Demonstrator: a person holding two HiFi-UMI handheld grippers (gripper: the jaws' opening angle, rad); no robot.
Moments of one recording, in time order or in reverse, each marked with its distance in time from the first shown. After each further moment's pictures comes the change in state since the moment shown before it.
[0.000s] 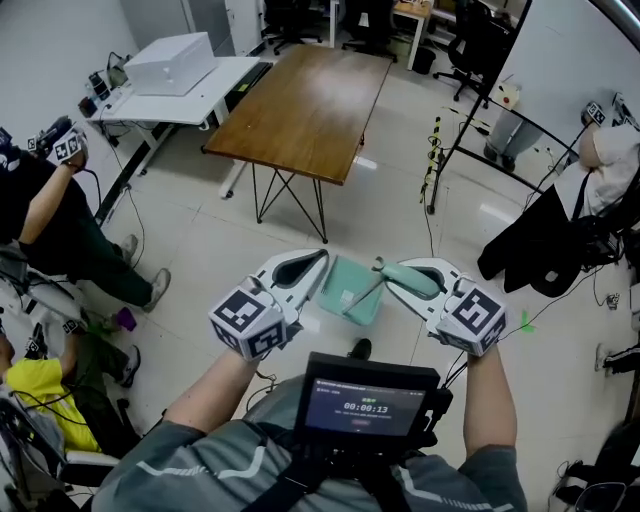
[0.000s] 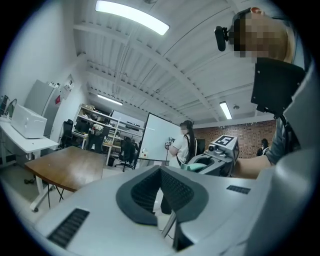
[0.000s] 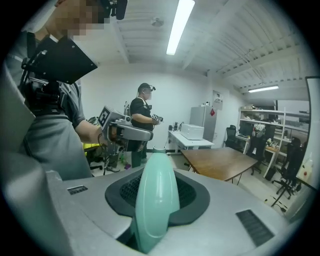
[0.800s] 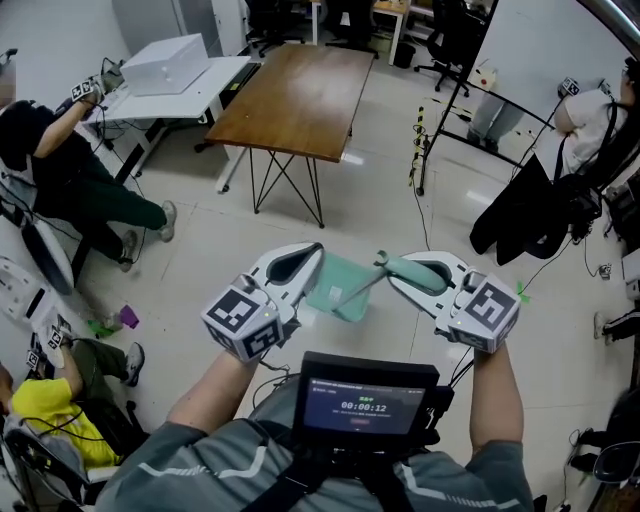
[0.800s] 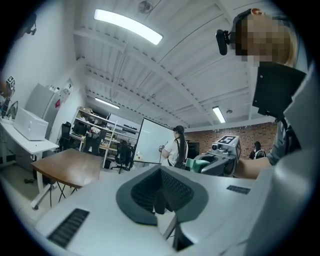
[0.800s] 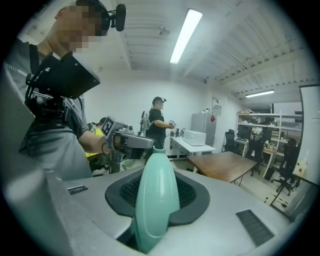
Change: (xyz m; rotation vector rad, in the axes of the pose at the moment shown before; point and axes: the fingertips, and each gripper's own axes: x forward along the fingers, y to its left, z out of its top) left arm -0.164 -0.110 0.009 0.012 -0.038 -0.033; right arm -0.052 0.198 0.054 0.027 -0.052 -0.022
